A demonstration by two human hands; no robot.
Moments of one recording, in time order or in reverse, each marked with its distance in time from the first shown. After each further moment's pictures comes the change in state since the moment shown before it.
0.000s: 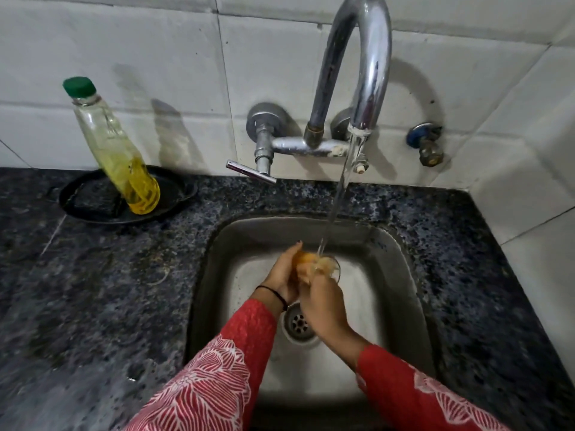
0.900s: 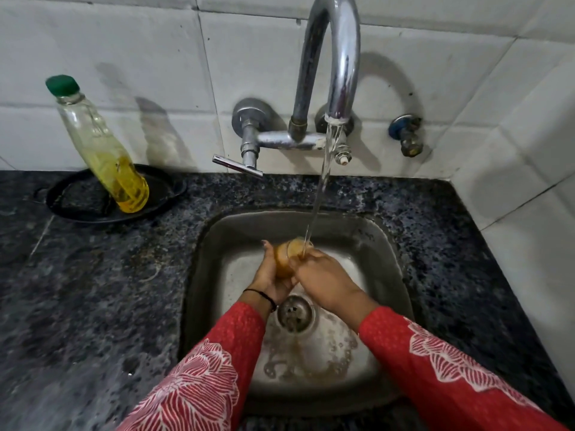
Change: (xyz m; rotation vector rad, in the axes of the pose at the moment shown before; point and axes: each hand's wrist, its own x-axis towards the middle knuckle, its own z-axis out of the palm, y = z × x) left_hand -0.012 -0.009 -0.002 -0.210 0.043 0.029; right_hand 0.017 -0.002 -0.038 -0.825 -0.463 -0.453
